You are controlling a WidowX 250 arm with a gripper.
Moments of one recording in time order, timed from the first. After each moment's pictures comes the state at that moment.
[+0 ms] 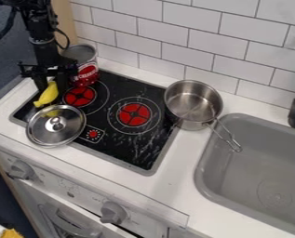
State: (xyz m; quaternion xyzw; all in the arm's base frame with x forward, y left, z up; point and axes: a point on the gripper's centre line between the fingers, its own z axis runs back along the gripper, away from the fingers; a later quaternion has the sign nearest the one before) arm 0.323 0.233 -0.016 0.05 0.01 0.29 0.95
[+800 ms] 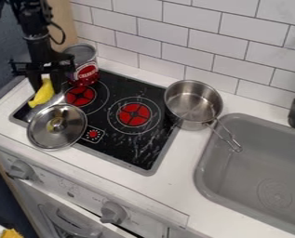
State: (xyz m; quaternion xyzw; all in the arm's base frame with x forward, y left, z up) arm 0.309 0.204 0.022 0.04 -0.03 0.33 0.94
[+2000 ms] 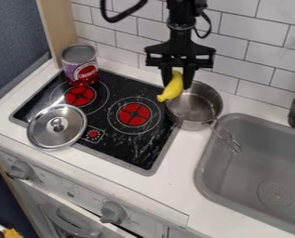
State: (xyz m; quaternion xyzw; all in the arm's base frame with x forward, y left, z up) arm 0.395 -0.004 0.042 0.01 -0.06 0.20 0.98
